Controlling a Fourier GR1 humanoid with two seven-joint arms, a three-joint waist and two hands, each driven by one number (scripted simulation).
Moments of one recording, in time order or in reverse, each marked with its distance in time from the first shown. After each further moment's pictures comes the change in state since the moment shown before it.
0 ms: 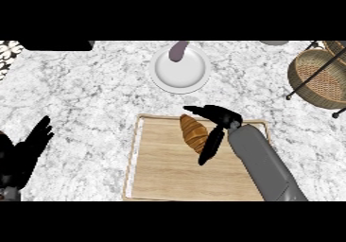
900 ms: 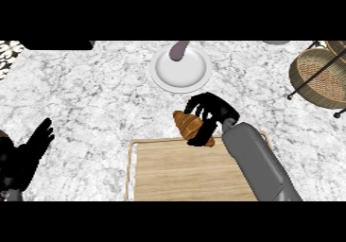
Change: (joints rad) left arm 0.013 -0.036 0.024 -0.014 -0.038 -0.013 0.003; right arm -0.010 0.041 -0.027 -0.074 0.122 -0.312 0.050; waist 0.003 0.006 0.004
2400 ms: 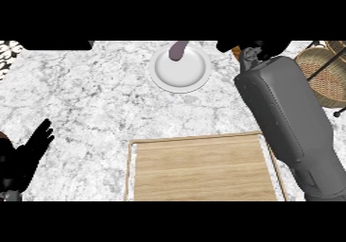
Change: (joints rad) left arm 0.004 -0.010 0.016 0.003 -0.008 -0.014 -0.006; right arm -0.383 -0.148 -0.043 -0.281 0.739 -0.391 0.775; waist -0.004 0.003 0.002
